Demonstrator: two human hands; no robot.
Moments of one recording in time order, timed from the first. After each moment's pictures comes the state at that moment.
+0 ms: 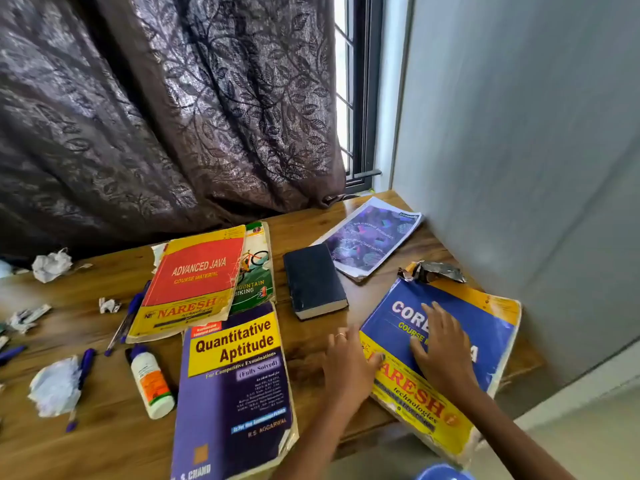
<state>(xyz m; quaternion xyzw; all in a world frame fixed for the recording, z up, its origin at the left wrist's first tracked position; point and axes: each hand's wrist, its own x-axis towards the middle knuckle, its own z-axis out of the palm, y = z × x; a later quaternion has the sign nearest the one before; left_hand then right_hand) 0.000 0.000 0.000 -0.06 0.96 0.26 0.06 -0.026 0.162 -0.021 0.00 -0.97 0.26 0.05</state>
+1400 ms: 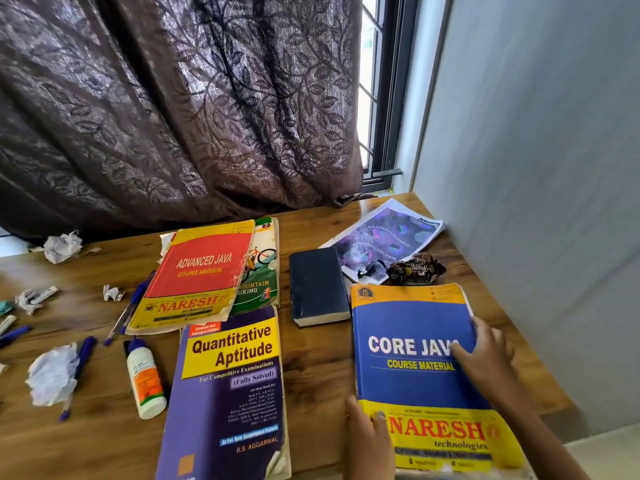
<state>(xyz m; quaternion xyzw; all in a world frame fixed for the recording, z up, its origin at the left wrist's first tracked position) 0.048 0.040 -0.025 -0.30 0.78 0.54 0.11 -0.067 0.201 -0.001 -0.14 -0.93 0.33 -0.06</state>
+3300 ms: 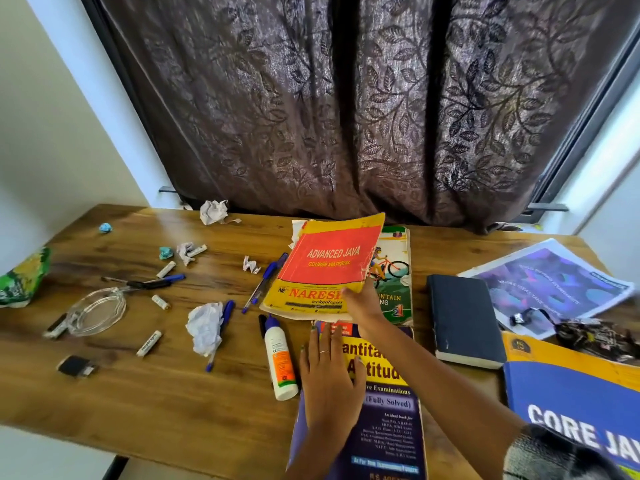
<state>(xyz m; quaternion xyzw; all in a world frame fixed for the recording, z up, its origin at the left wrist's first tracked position) 0.032 -0.199 -0.035 -0.29 0.94 0.13 -0.14 -0.099 -0.199 0.022 0.02 -0.75 0.61 -0.25</state>
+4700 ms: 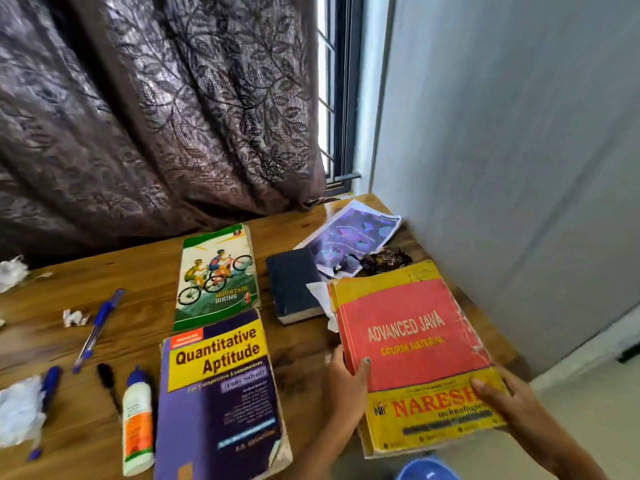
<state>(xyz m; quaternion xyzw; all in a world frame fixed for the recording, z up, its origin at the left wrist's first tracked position) 0.029 0.012 0.012 -0.17 0.79 0.59 0.06 0.054 0.249 0.015 -0.16 -0.69 0.69 -0.13</state>
